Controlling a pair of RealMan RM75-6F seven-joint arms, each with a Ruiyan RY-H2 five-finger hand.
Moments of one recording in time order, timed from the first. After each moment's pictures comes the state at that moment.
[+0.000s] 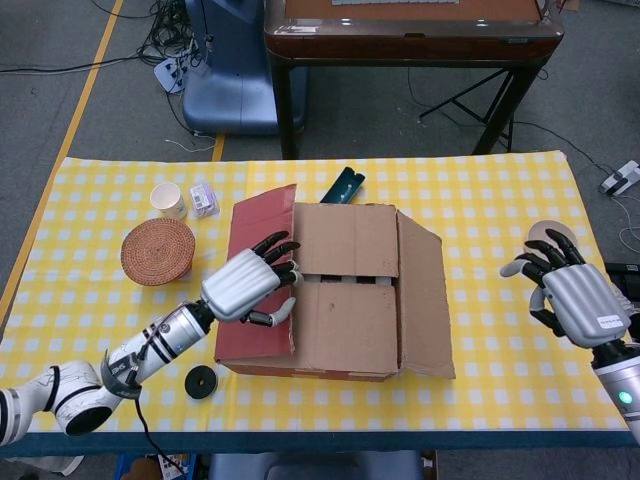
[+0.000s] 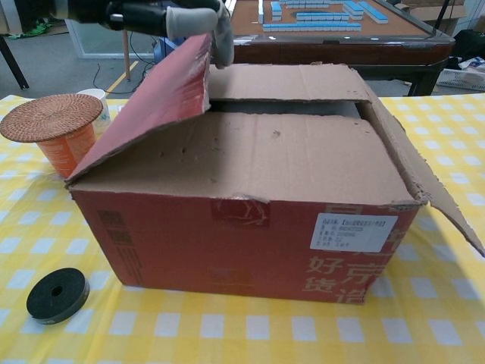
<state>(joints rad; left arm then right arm) -0.96 -1.08 -0.20 -1.89 1.38 0.87 0.19 0.31 -0.69 0.11 -1.96 -1.51 1.24 0.08</state>
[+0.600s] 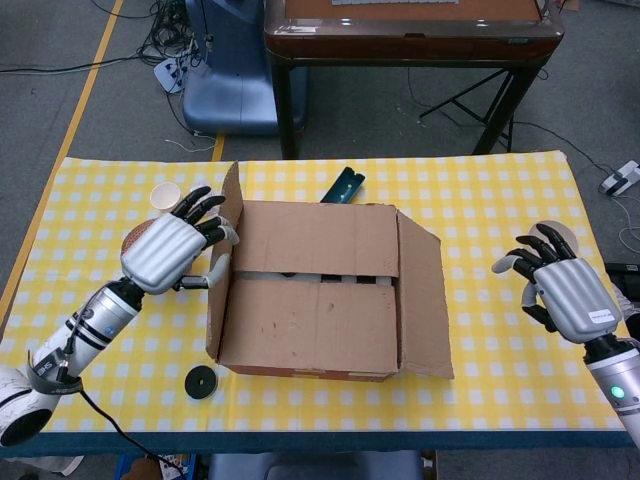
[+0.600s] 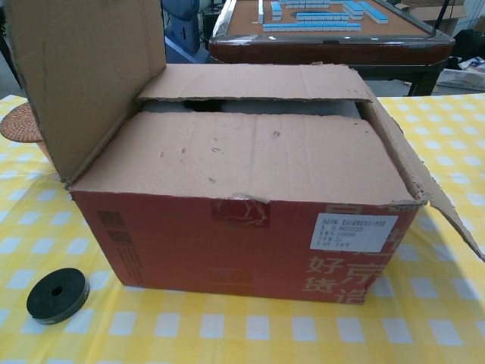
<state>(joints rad) -0.82 -0.85 -0.22 -1.90 1.37 0.97 0.09 0.33 -0.68 0.13 -1.98 -1.50 1.22 0.06</state>
